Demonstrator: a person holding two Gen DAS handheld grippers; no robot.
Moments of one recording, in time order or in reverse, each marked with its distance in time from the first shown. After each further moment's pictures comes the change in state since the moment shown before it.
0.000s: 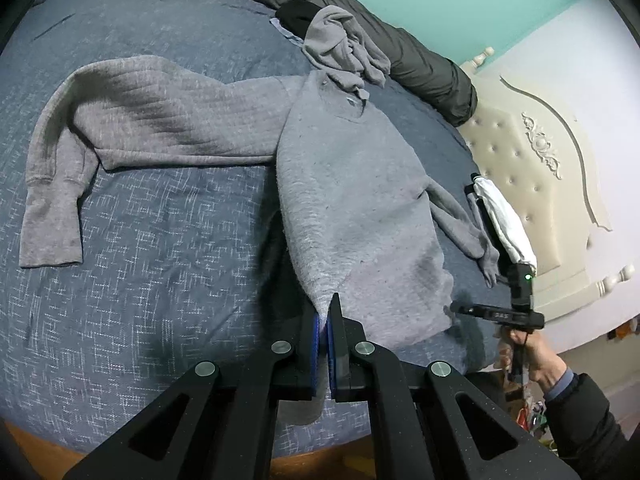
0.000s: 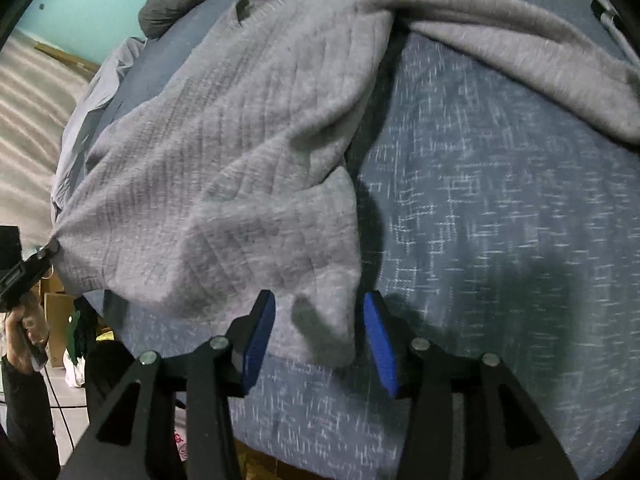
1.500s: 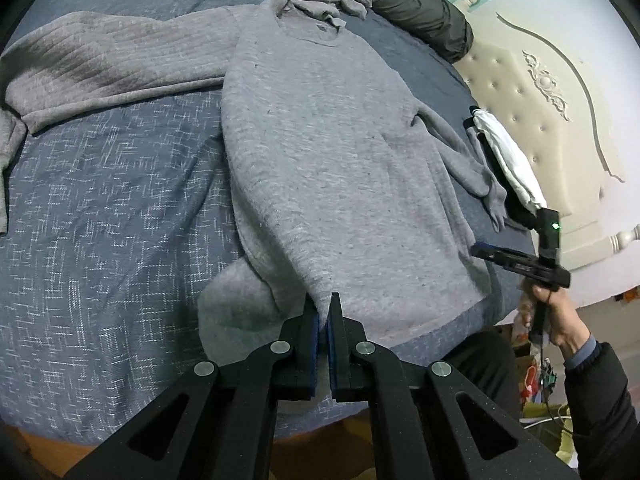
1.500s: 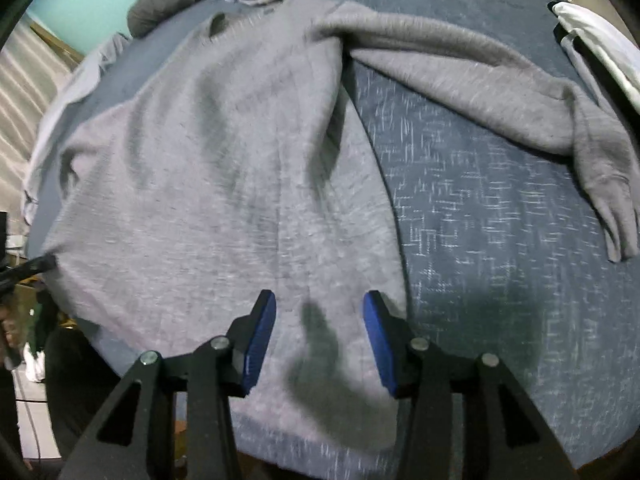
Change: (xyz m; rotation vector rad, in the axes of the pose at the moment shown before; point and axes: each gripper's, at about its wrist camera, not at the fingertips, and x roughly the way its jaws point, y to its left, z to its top) left arm 0.076 -0.057 -0.026 0.073 0.198 0.019; right arm -0.036 -0.041 -0.003 -0.056 -0.053 -0.172
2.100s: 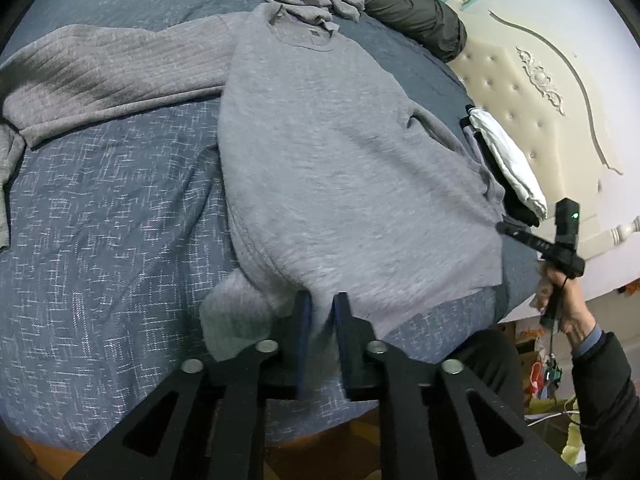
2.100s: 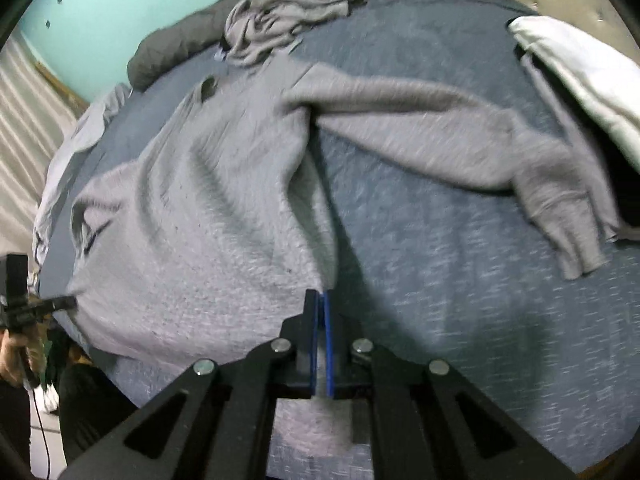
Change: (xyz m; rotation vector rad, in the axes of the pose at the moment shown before) left arm -0.005 0.006 0.001 0.023 -0.013 0.005; right arm -0.063 -0.058 -0.002 0.080 -0.196 0.040
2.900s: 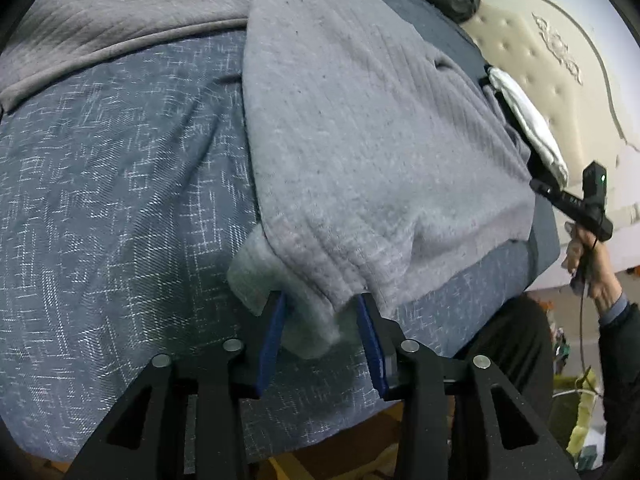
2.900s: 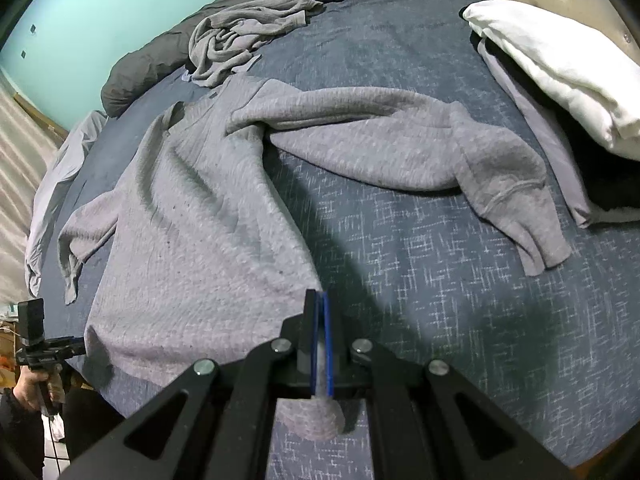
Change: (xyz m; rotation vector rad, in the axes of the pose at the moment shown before) left arm 0.043 0.023 -0.020 0.038 0.146 0.028; right arm -0.001 -0.017 0.005 0.088 -0.008 -0.032
